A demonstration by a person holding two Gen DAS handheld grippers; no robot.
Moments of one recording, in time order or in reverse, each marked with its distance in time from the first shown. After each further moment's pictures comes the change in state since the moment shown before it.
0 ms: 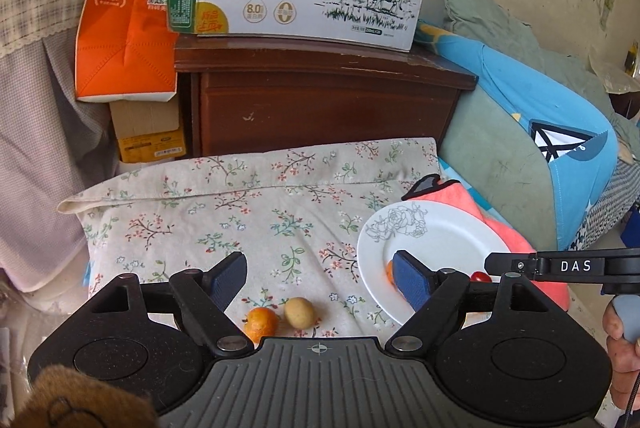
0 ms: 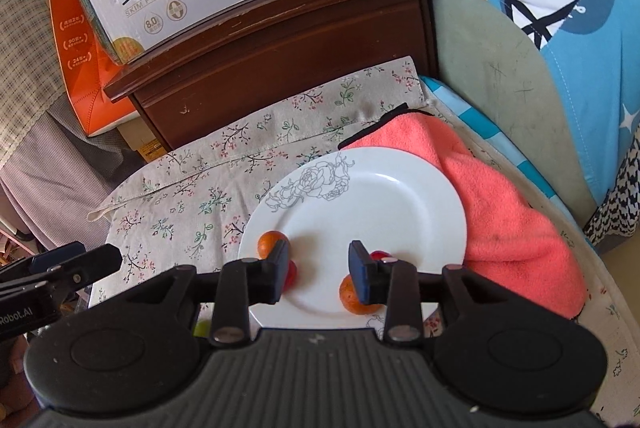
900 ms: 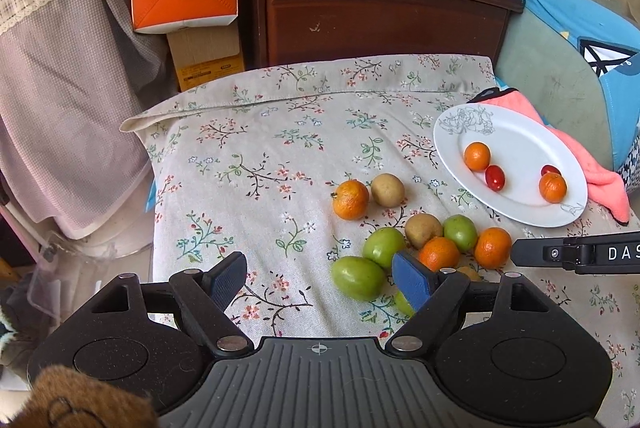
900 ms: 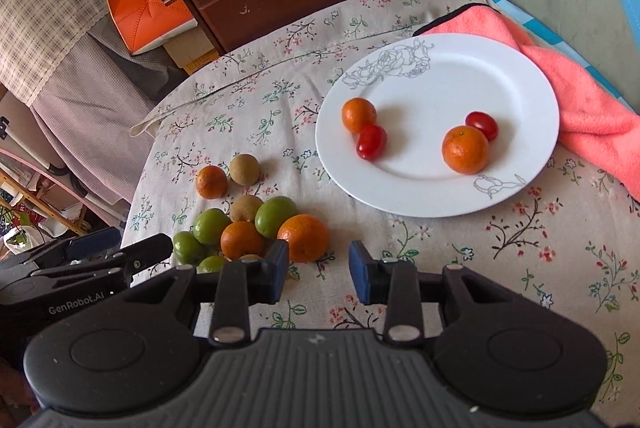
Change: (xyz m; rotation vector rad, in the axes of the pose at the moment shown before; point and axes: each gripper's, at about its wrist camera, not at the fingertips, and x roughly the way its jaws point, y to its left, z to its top) left arm -0.008 0.030 -0.062 0.050 0.150 0.157; right arm 0.017 0.042 -0.069 -0.020 0.162 0.101
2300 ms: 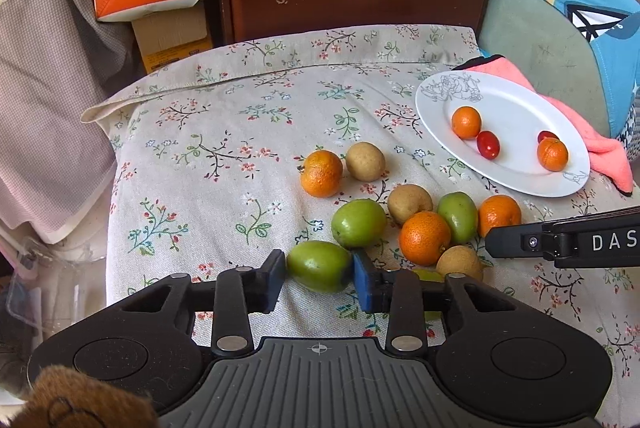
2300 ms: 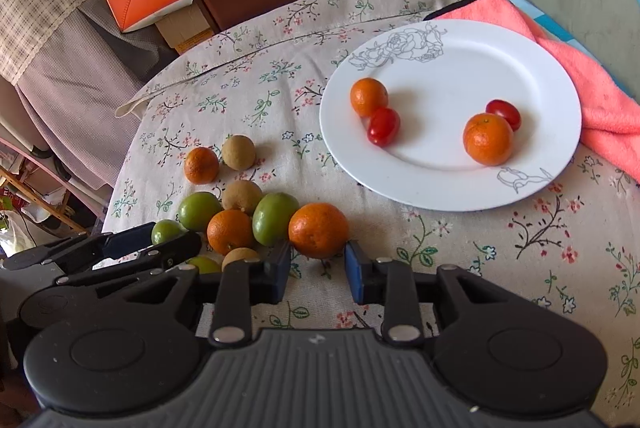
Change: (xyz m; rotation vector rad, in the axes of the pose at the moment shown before) left arm 0.032 -0.013 -0.012 0.048 0.028 -0.053; right arm 0.024 0.011 -0.004 -0.031 0.029 -0.045
